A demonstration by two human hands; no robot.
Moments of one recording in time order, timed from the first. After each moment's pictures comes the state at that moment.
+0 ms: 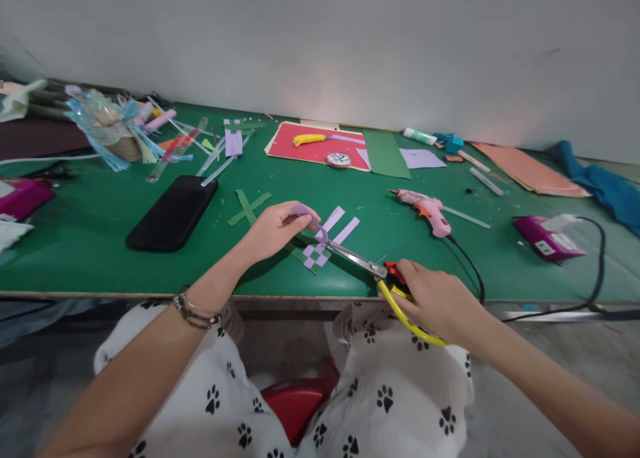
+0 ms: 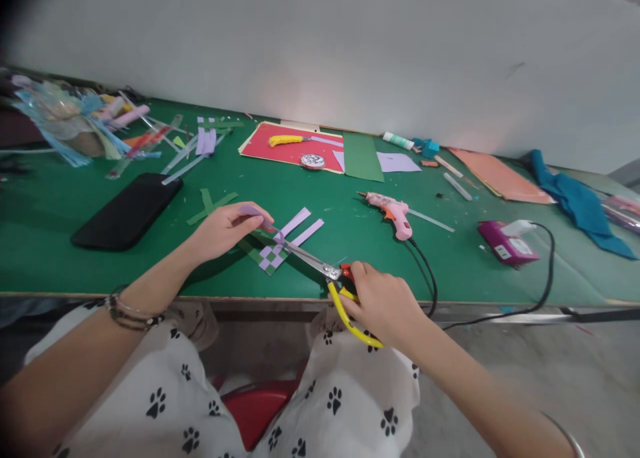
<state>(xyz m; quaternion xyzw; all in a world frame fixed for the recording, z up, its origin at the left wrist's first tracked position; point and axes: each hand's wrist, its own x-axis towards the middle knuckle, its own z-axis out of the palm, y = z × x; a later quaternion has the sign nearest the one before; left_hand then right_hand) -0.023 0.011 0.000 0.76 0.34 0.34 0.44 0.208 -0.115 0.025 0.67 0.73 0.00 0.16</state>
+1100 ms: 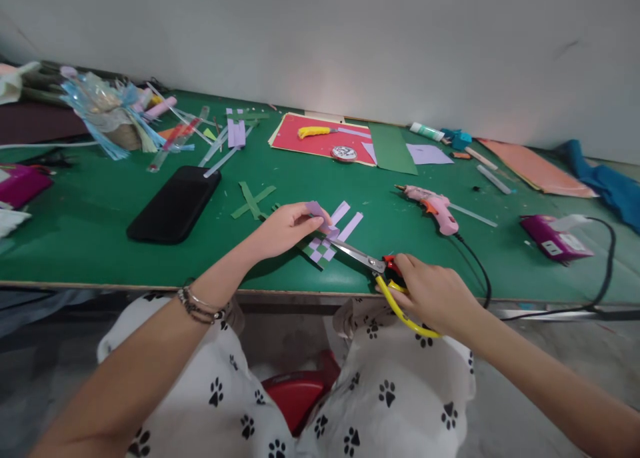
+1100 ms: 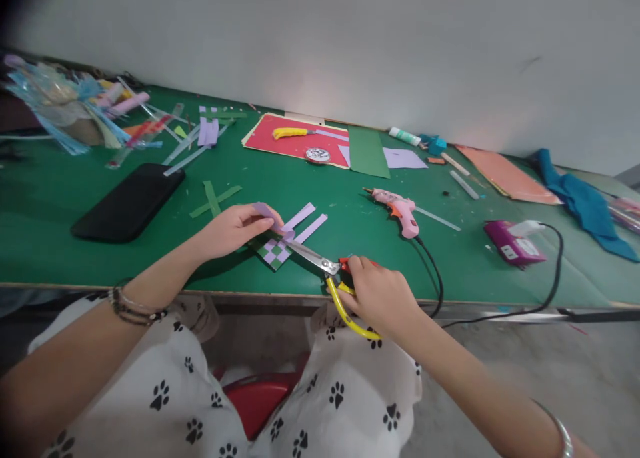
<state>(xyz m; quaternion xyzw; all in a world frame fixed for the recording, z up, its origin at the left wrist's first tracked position) -0.020 0.007 0.002 0.75 0.30 0.30 0.50 0.199 -0.109 0.021 0.66 0.73 0.04 0.20</state>
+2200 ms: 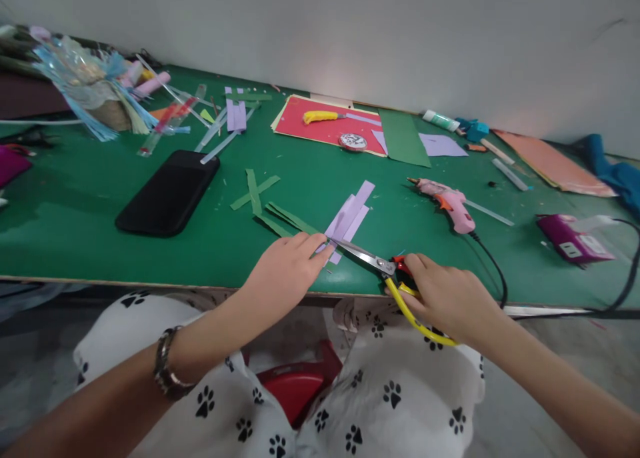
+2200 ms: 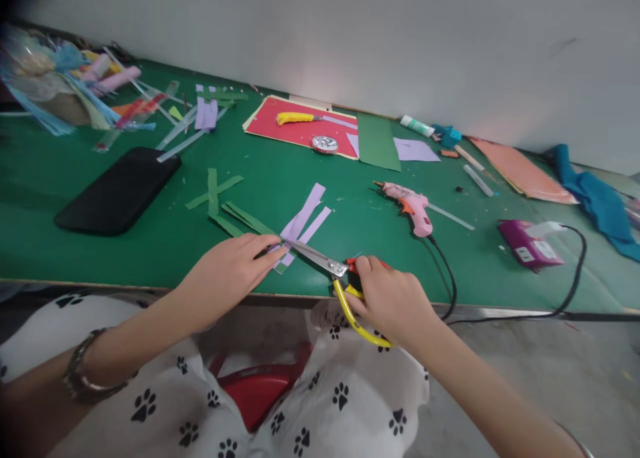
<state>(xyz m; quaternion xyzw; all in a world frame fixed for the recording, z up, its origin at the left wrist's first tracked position) -0.028 -0.047 -0.019 0.94 0.32 0.11 -0.07 0.199 -0.106 0.020 0.64 0.73 0.05 0.21</state>
